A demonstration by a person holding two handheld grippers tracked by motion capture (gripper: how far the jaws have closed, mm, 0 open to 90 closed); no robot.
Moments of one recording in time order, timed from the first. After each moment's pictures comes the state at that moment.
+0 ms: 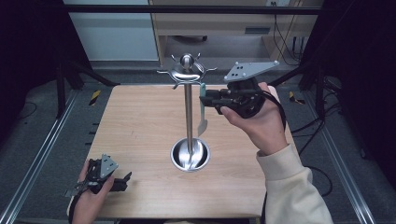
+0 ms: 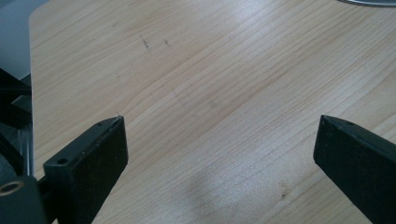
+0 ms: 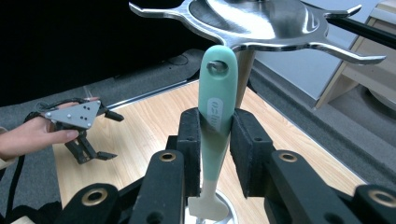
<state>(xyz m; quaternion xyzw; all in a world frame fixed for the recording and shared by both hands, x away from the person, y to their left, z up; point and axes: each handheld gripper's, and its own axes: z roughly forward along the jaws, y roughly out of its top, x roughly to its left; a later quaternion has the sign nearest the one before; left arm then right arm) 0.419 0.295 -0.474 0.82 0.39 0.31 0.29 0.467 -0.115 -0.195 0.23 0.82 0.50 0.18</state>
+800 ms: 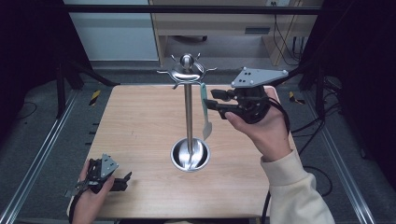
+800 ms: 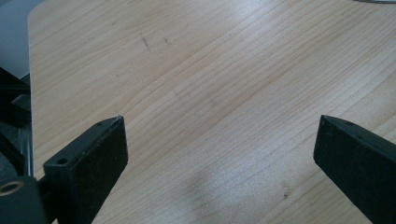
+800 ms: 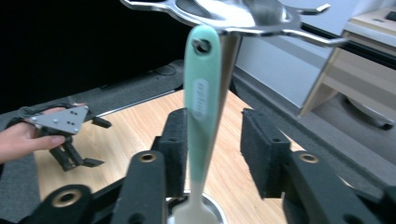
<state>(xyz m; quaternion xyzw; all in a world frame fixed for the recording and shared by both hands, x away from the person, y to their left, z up) 0.421 0.294 -0.475 0.82 0.38 0.31 0.29 0.459 -0.126 -0.204 0.23 0.80 0.51 0.21</state>
